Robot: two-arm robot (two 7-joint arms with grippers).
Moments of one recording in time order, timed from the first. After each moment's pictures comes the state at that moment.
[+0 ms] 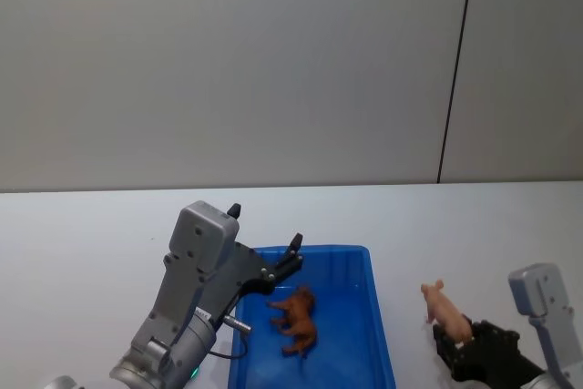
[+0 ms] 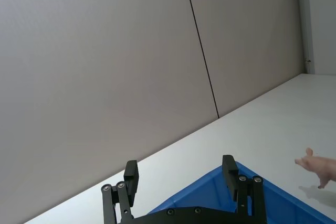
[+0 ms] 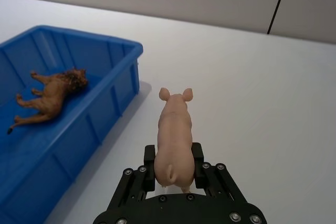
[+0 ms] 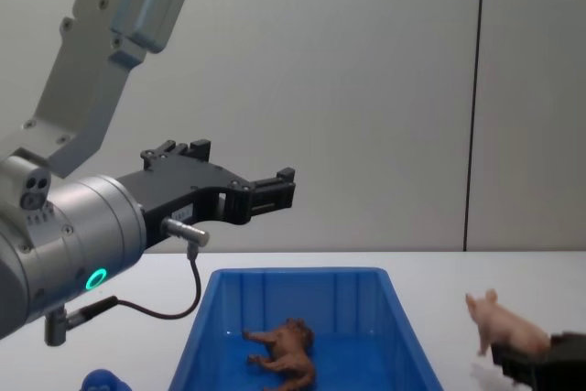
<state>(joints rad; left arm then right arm) -0.24 0.38 0.45 -1.63 -0.20 0.01 -0.01 0.09 0.30 -0.27 -1.52 0.25 0.24 0.17</state>
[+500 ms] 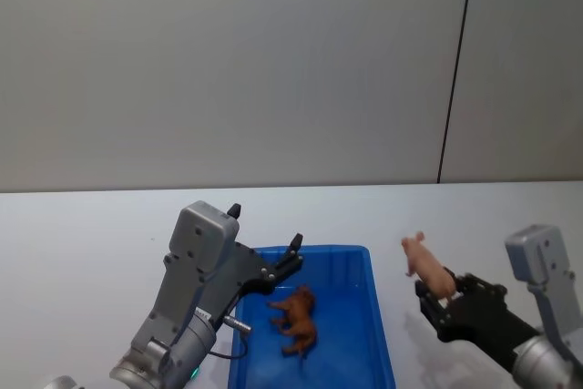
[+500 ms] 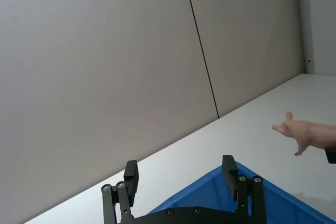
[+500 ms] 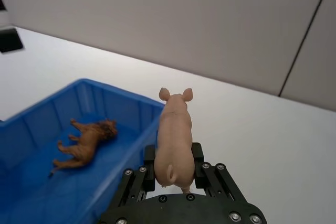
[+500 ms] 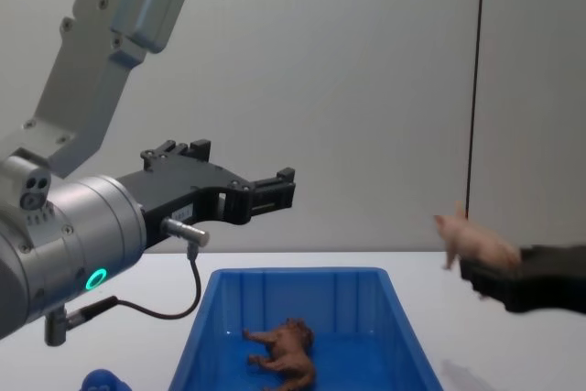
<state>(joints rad) -0.24 0.38 0.45 -1.63 -0.20 0.01 -0.01 0.12 0.30 -0.27 -1.61 0.21 0.19 0.24</state>
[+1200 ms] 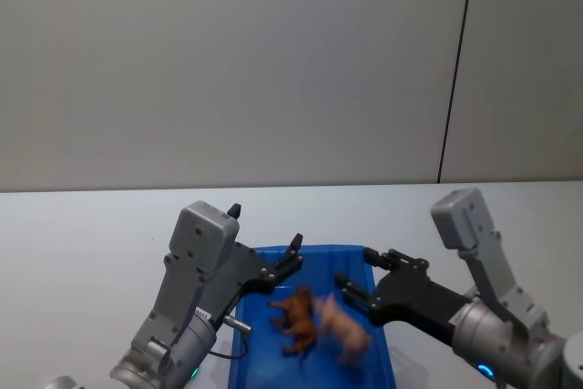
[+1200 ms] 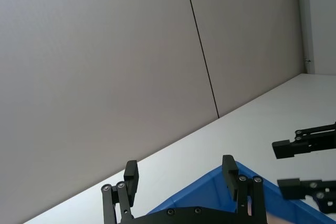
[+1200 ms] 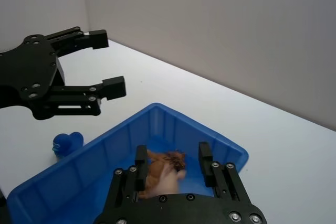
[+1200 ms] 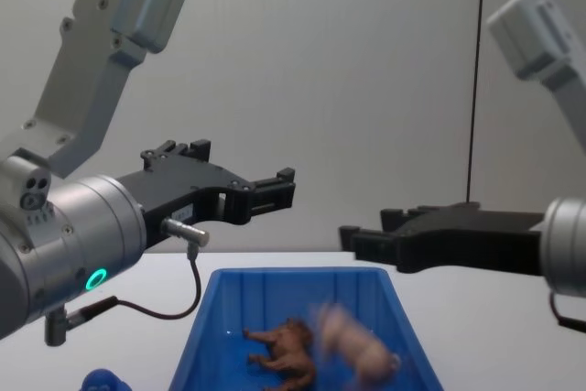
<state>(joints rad) -0.24 0.38 0.45 -1.63 -0.20 0.01 -0.01 0.25 0.22 -0.32 -1.56 0.16 0.26 0.46</state>
